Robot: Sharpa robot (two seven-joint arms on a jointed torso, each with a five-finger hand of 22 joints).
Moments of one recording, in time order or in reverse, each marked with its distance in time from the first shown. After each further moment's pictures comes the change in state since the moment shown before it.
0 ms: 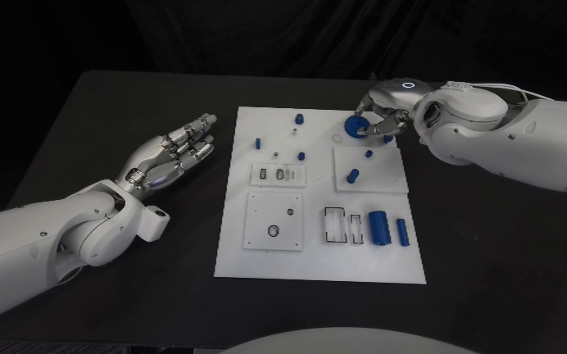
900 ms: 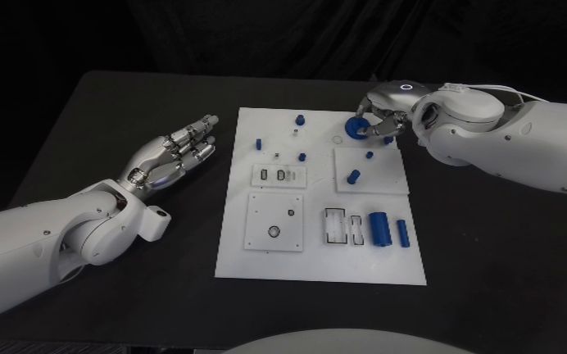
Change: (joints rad) left arm 0.000 0.006 0.000 -0.012 0.000 0.013 0.000; left_hand 0.007 0.000 0.008 -0.003 0.000 -0.004 0.004 0.000 0.000 0.000 0.007 0.000 0.000 -0.004 0.004 0.000 -0.001 0.000 0.000 0.007 0.000 0.000; right arm -0.011 0.015 0.009 -0.017 0.004 0.010 0.009; right_hand 0.070 0.006 0.028 -0.092 0.073 0.093 0.022 0.034 0.027 0.004 -0.004 0.000 0.000 0.004 -0.004 0.000 0.000 0.000 0.004 -0.004 -0.005 0.000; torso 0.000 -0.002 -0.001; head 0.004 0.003
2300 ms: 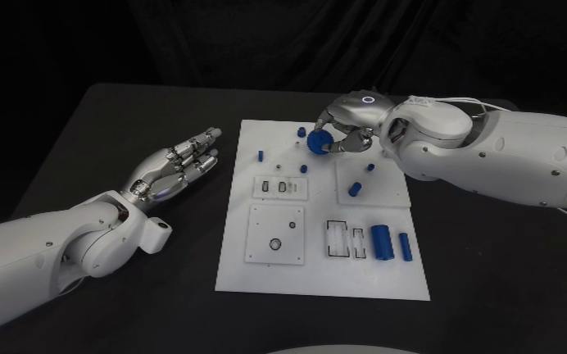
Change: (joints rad) left arm 0.000 -0.003 0.000 -0.001 0.000 0.012 0.000; left_hand 0.004 0.004 0.014 0.003 0.000 -0.002 0.002 0.000 0.000 0.004 0.003 0.000 0.000 0.000 0.021 0.000 0.001 0.000 0.007 0.021 0.000 0.004; right arm 0.037 0.092 -0.008 0.101 -0.026 -0.060 0.057; right_hand -0.014 -0.006 0.000 -0.010 0.154 -0.012 -0.012 0.030 0.000 0.000 0.000 0.000 0.001 0.000 0.000 0.000 0.000 0.000 0.000 0.000 -0.004 0.000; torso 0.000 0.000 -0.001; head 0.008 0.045
